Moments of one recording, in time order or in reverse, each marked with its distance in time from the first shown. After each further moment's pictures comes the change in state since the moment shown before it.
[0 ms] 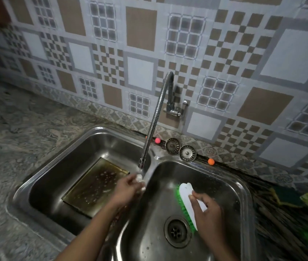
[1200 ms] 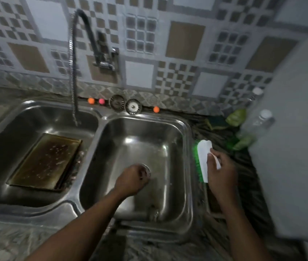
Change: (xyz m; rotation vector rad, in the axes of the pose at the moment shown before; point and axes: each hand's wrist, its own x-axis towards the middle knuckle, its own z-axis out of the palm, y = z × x) left_hand -0.089 -0.087 0.132 1.060 -0.436 0.311; right_hand -0.075 0.039 -0.175 -0.177 0.412 0.134
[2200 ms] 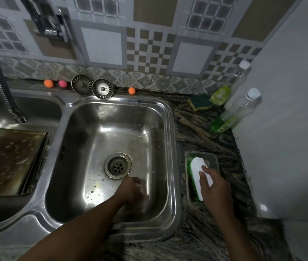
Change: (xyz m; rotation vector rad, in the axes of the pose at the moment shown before) left_hand 0.029 -0.012 0.099 -0.127 -0.313 -0.124; right_hand -0.028 0.088 -0.026 -0.275 -0.168 0.177
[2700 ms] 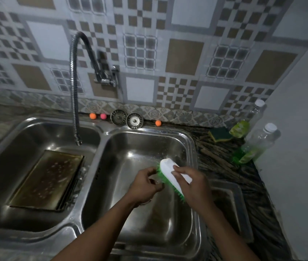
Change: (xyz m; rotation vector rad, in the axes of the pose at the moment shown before) left_hand -0.055 0.062 -0.101 -0.536 0.223 0.272; right_hand 0.016 -0.129 0.054 0.243 -0.160 -0.424
